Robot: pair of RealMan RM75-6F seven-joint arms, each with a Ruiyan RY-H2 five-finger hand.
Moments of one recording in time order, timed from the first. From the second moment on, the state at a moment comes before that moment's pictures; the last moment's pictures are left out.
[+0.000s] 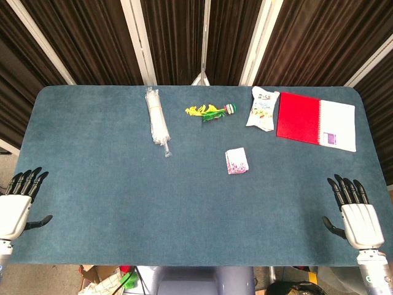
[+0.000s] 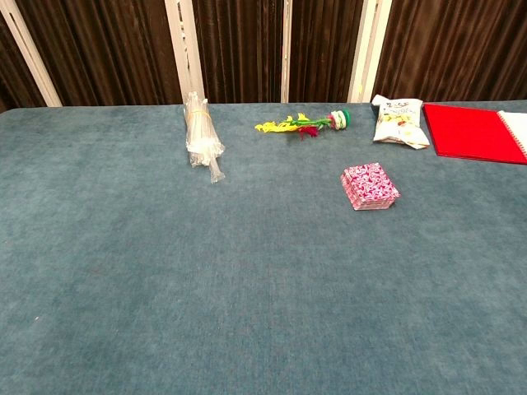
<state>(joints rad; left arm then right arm) -0.12 -1.12 -0.01 -1.63 1.50 1.44 0.13 0.09 -1.14 0.04 -1.61 -1.54 1.48 -0.09</state>
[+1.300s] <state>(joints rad) -0.10 -1.11 -0.03 -1.62 1.51 1.48 0.09 0.51 -1.21 0.26 -1.81 -1.08 1.03 -0.52</state>
